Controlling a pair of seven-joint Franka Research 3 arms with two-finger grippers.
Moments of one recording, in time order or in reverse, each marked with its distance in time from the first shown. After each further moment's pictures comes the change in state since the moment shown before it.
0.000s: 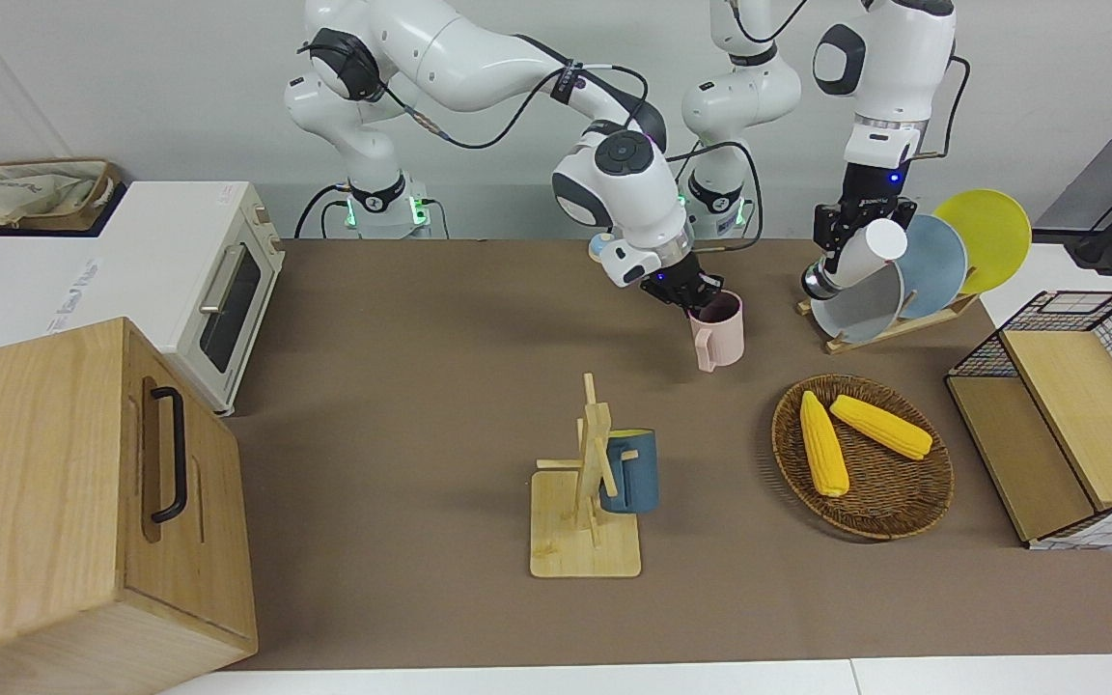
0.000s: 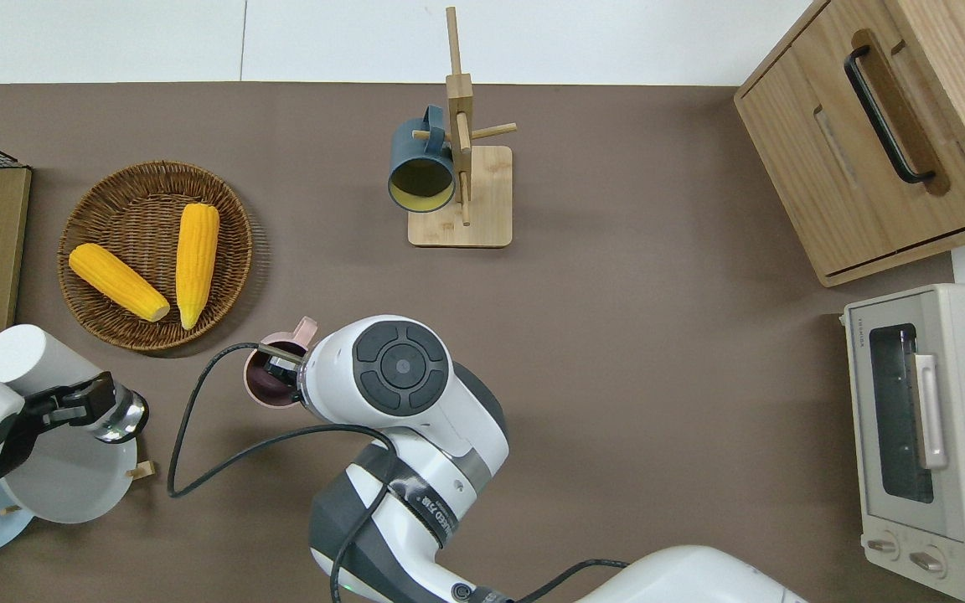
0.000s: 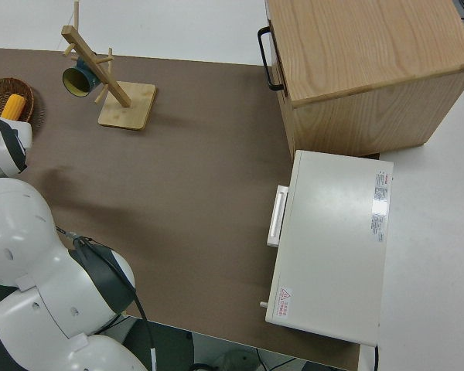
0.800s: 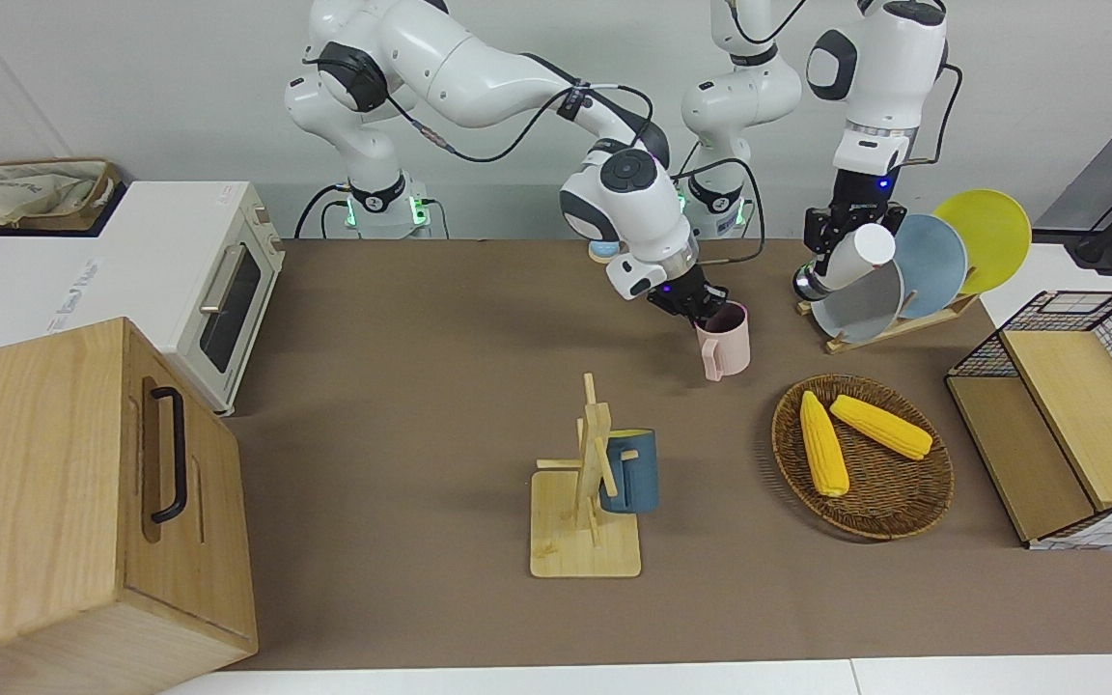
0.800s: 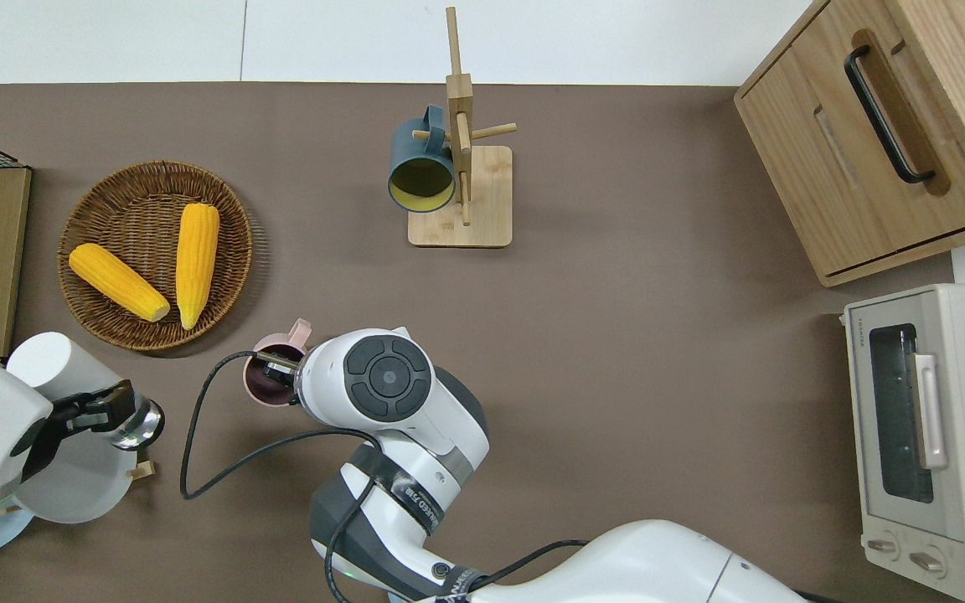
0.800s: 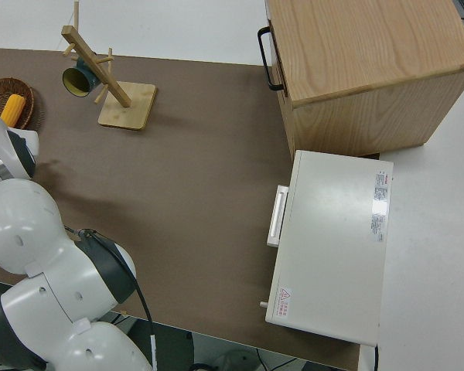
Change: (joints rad) left arm -0.025 0.000 0.000 -0.028 0.000 0.001 0.000; right arm 0.029 0.088 -0.003 0.000 -0.068 0.101 0.007
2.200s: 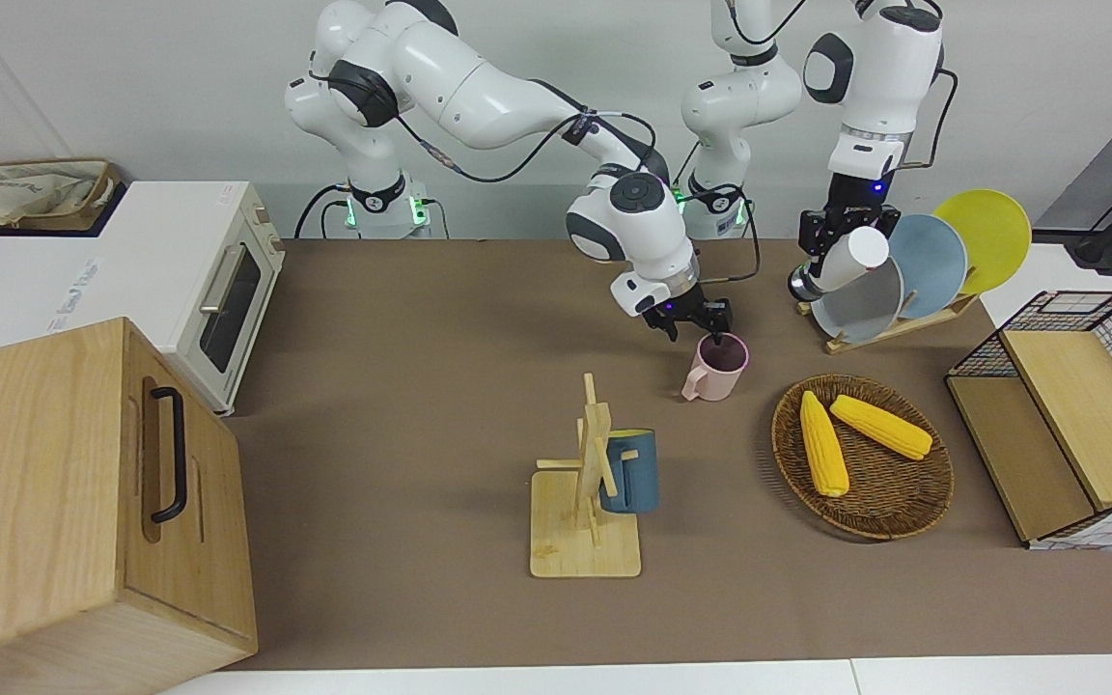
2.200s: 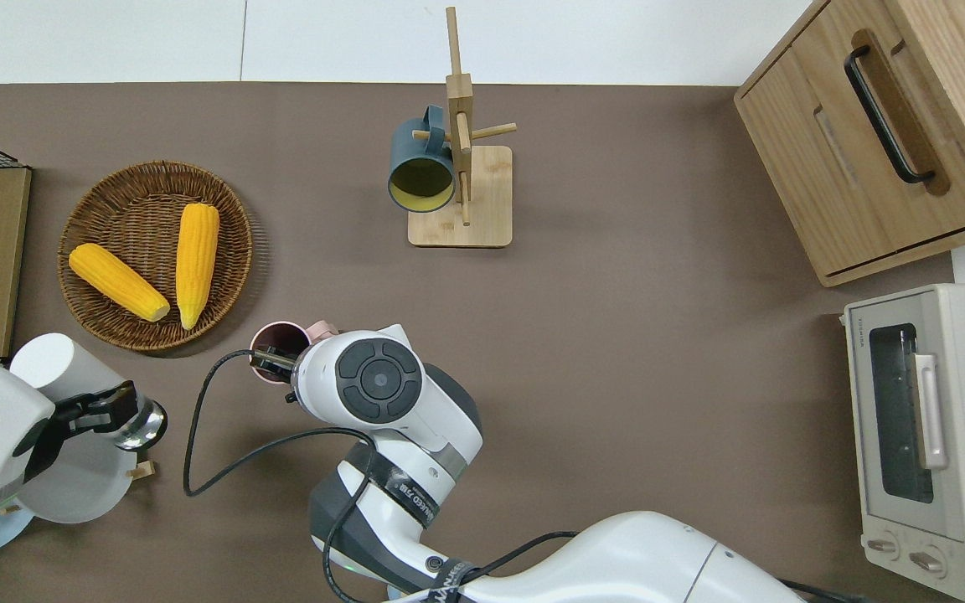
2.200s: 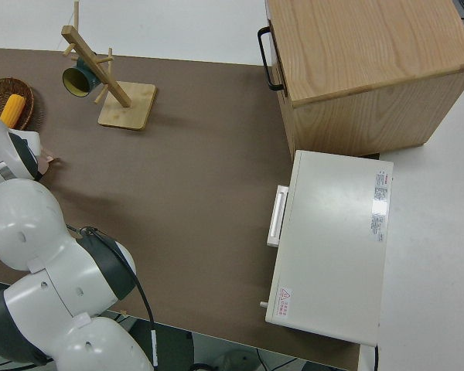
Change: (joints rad) left arm -0.001 0.000 0.000 -0.004 -0.008 0.000 0.000; right arm 0.017 0.032 -0.012 0.029 -0.058 0.014 0.019
